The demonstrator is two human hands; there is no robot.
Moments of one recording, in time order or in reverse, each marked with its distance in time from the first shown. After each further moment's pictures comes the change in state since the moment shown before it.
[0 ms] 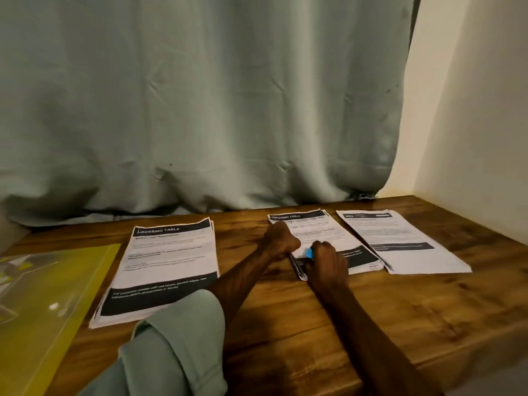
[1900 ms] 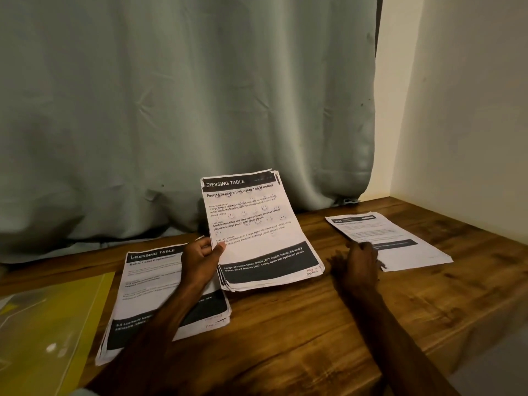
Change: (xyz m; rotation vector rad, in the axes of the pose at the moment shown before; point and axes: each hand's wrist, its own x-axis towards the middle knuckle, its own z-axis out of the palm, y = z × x) left_hand -0.050 -0.128 -0.108 -0.680 0.336 0.149; right_hand 0.002 0.038 -0.015 0.106 0.185 0.404
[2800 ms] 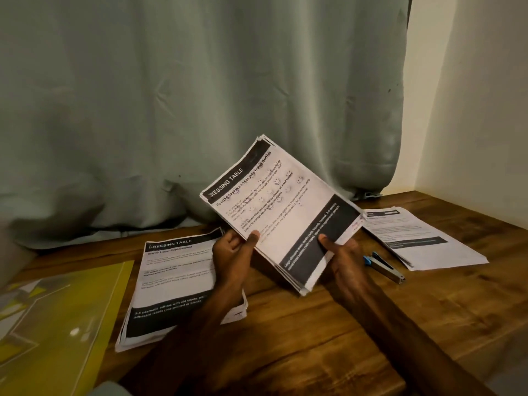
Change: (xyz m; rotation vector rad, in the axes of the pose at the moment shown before) left_hand -0.032 0.013 0.034 -0.360 0.066 -0.035; right_hand -0.036 -0.070 0.001 1.343 -0.395 0.312
